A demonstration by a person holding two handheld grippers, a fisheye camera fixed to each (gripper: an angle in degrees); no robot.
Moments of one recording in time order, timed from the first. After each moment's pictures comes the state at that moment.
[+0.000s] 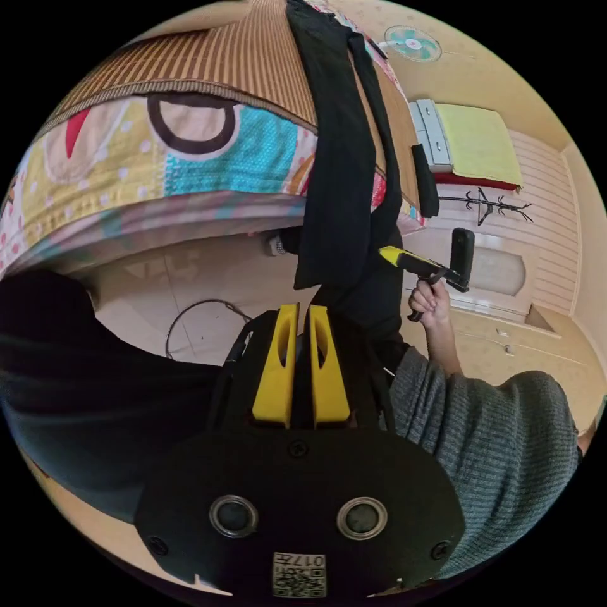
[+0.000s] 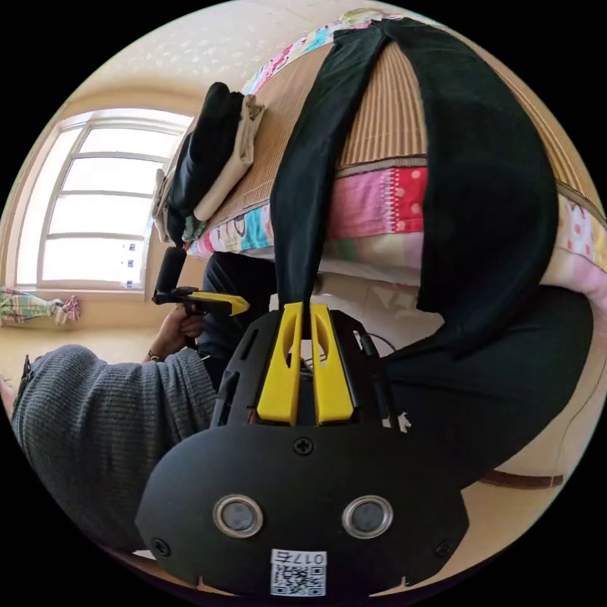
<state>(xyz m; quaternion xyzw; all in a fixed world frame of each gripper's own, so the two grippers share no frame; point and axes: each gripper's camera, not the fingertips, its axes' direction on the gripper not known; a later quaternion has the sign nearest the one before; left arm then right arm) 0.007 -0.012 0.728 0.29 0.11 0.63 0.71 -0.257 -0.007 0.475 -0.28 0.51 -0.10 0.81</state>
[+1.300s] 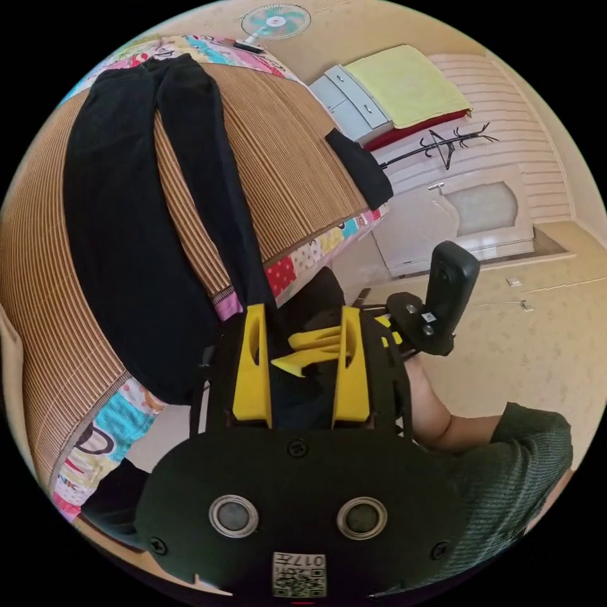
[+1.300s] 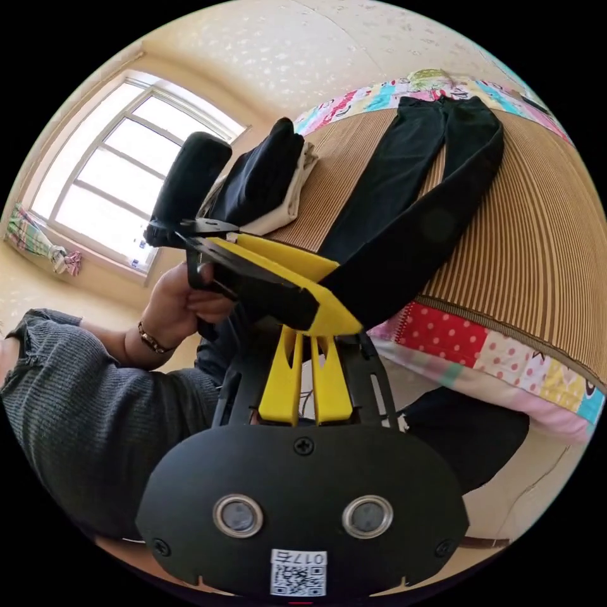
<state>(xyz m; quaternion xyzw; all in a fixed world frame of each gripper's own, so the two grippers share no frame) 0.173 0.132 0.747 0.34 0.02 0.74 0.59 -0.345 0.033 0.553 -0.33 0.47 -0.25 0.78</state>
